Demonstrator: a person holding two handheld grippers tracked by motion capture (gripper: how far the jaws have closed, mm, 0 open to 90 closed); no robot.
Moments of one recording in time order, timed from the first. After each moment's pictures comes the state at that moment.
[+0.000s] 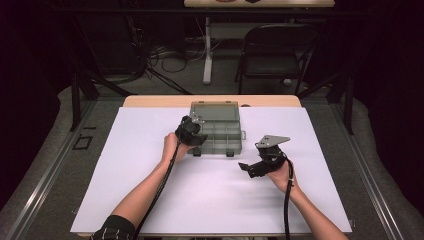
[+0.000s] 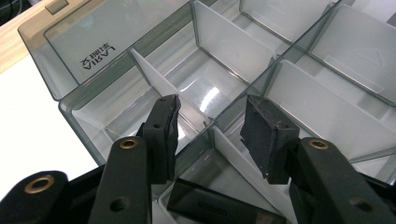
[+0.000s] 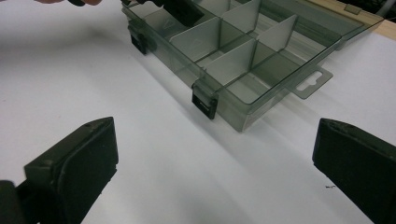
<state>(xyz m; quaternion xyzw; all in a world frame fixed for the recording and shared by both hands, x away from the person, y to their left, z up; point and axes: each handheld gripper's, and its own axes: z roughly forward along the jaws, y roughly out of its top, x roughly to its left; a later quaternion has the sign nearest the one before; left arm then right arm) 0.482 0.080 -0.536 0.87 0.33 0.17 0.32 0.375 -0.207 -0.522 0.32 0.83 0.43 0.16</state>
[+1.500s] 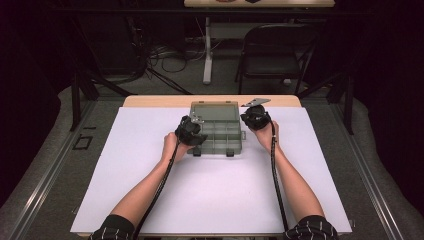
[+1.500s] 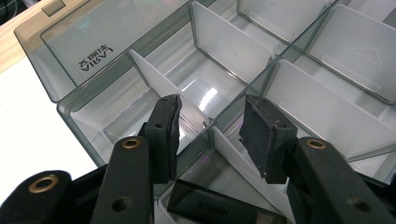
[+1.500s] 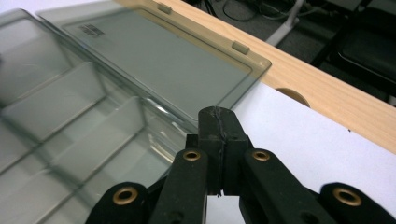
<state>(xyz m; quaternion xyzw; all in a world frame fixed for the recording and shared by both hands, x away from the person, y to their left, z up) 0.483 0.081 -0.537 0.87 0.33 0.17 0.32 0.522 -0.187 -0.523 0.40 0.80 0.37 0.25</state>
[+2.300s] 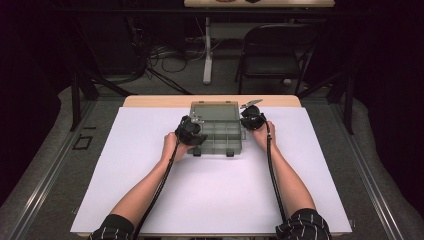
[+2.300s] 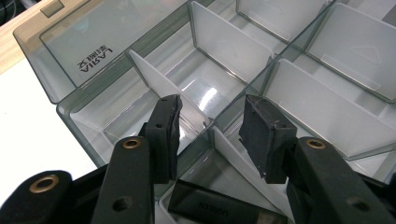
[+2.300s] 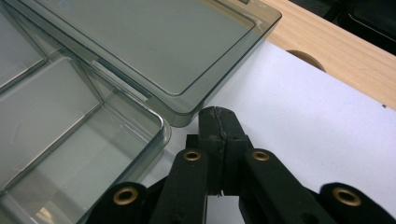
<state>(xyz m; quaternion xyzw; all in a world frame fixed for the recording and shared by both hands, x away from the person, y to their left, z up) 0.484 0.082 -0.537 0.87 0.32 0.17 0.32 0.548 -0.182 -0.555 0.42 0.82 0.31 0.23</state>
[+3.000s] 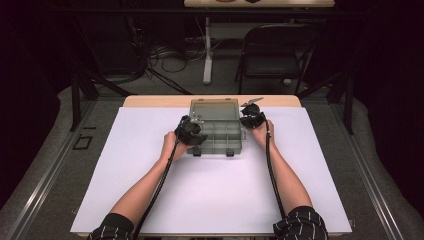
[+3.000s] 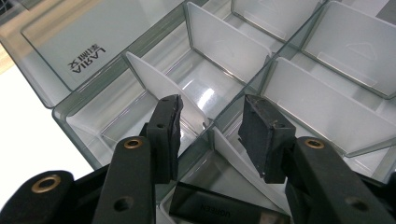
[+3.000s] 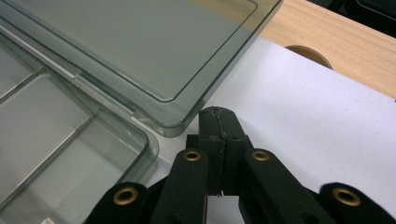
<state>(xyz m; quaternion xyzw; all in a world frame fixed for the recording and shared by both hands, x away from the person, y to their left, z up) 0.486 0.084 -0.538 0.88 0.31 0.16 0.33 0.558 -0.182 -0.557 0.45 0.81 0.32 0.21</state>
